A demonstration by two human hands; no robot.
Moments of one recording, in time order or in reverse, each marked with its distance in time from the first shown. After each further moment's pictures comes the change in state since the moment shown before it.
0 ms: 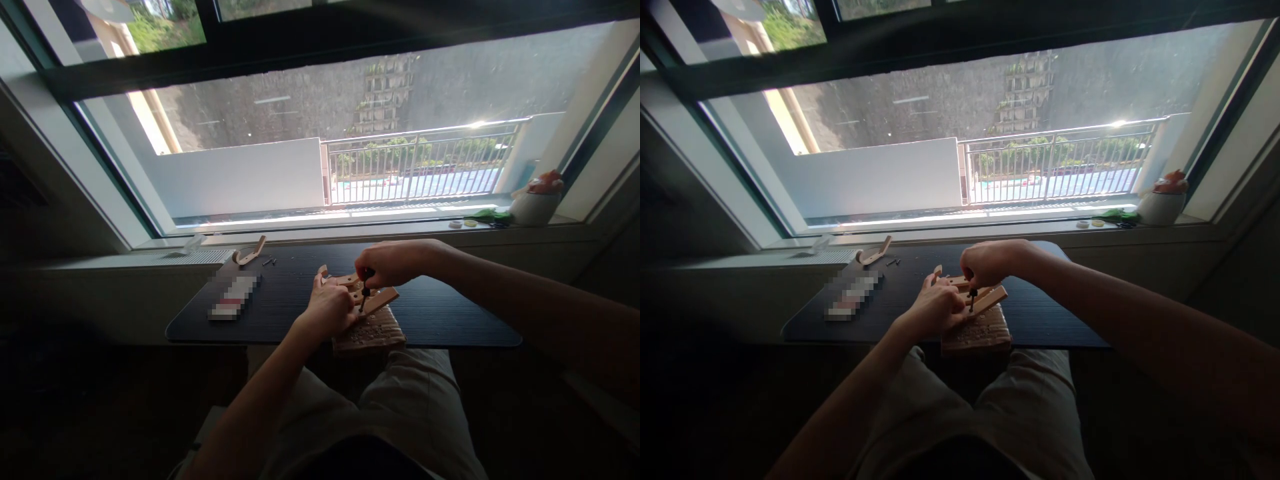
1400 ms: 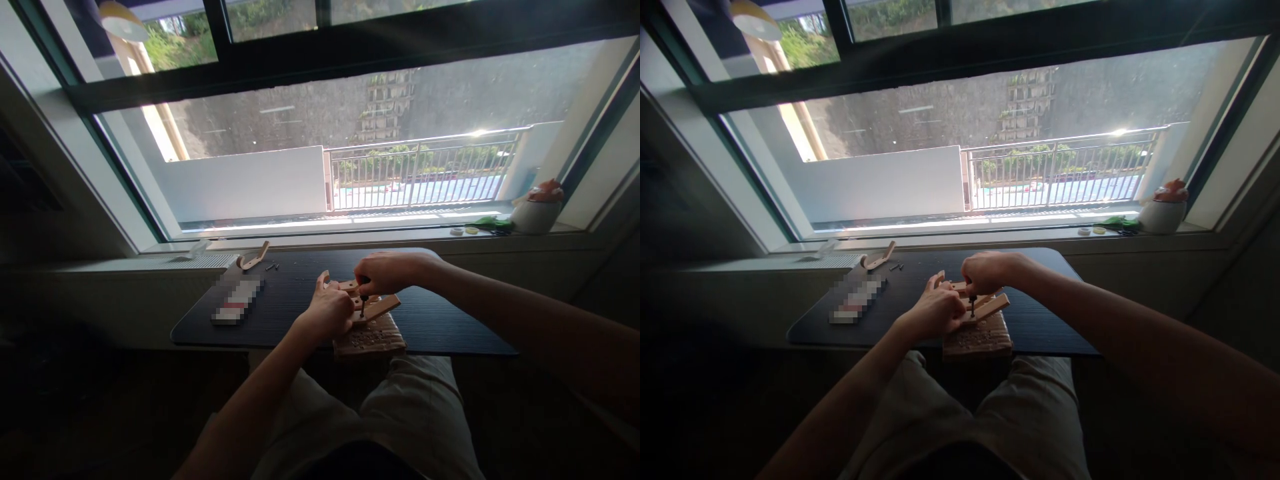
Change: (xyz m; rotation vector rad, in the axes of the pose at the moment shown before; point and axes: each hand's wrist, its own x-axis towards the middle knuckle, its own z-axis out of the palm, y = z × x) left_hand -0.001 0.000 -0.010 0.099 -0.050 0.072; right_hand 0.001 -0.005 0.004 0.022 0.072 0.024
